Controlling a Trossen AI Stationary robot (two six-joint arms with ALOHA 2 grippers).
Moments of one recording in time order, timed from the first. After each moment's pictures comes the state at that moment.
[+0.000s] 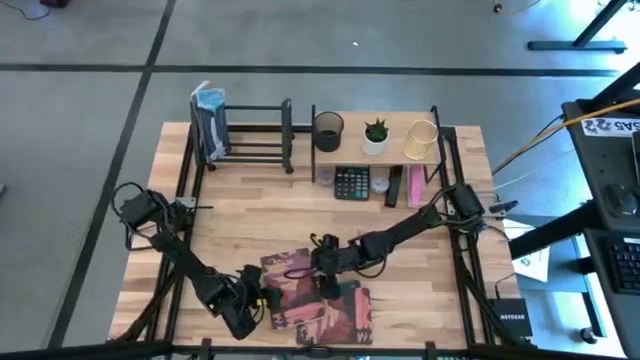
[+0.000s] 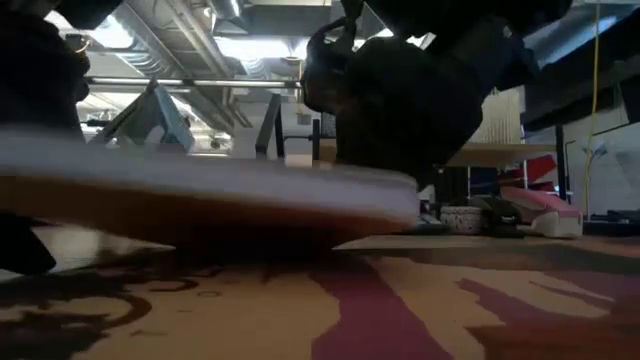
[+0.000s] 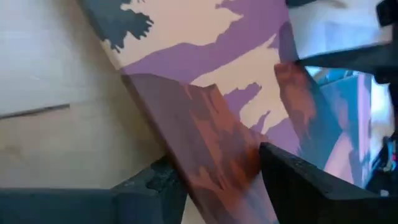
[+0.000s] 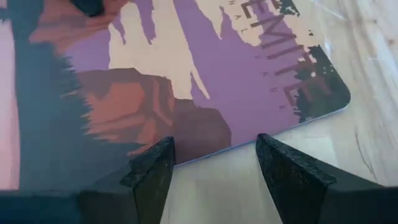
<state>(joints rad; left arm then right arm) -0.81 1.86 0.96 -0.18 -0.70 -2.11 0.35 2.07 1.16 0.06 0.08 0.40</state>
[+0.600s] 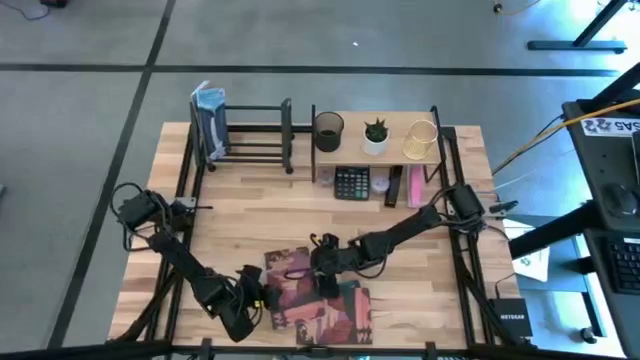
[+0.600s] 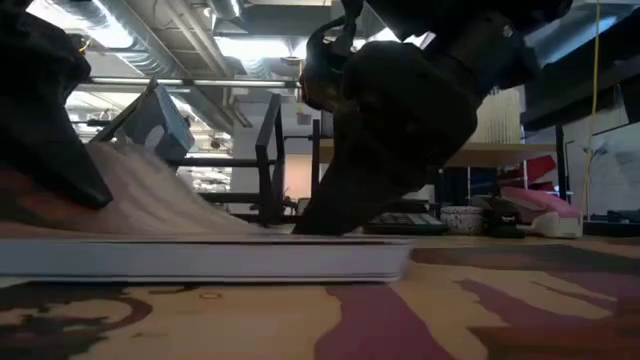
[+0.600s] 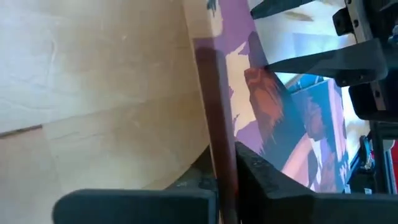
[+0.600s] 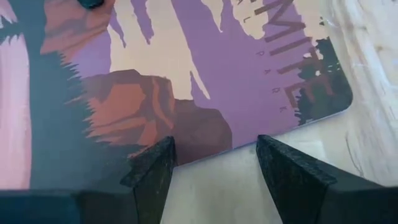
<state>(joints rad) -0.84 1.86 0.96 -0.19 -0.80 -2.09 0.35 2.07 1.16 0.03 0.14 0.38</state>
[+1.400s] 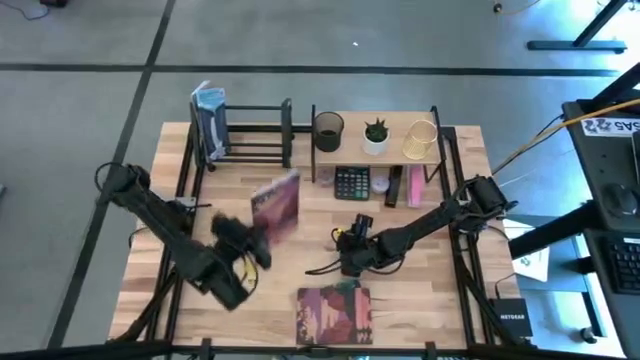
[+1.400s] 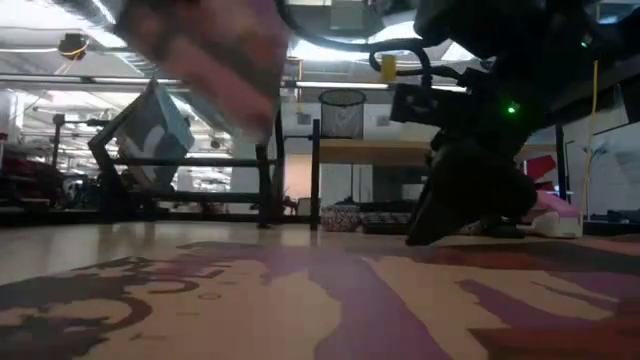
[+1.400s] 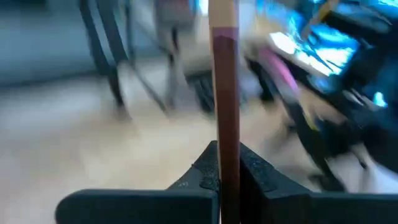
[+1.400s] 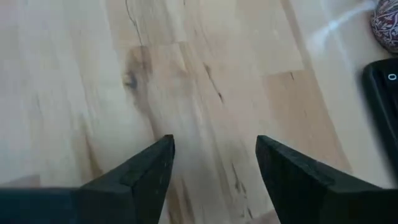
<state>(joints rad) -0.67 1.59 1.38 -1.45 -1.32 -1.72 0.39 1.89 0.98 -0.30 0.51 0.50</state>
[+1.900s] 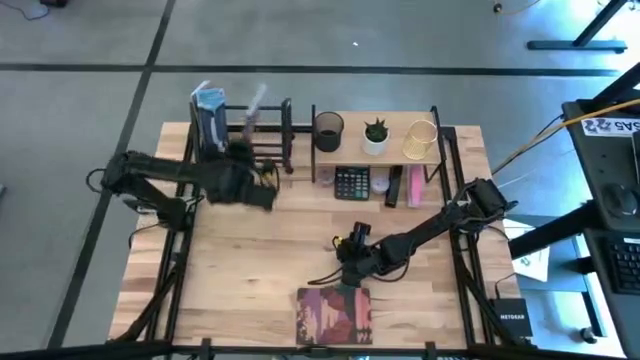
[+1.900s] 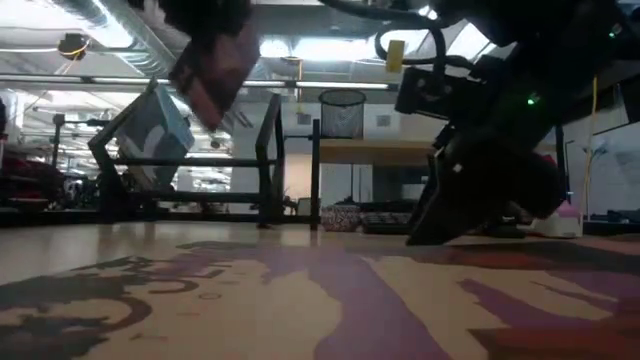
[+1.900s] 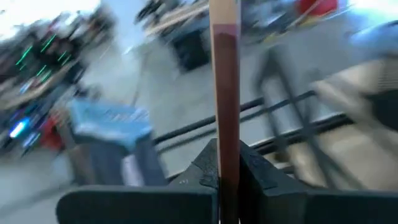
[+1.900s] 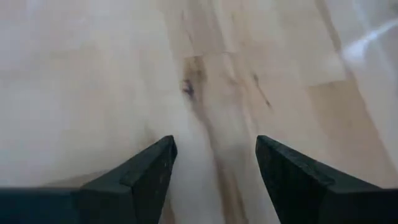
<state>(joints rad) 0.01 1.47 1.36 -1.57 -1.27 -1.39 0.45 1.89 0.98 -0.23 0.49 0.50</state>
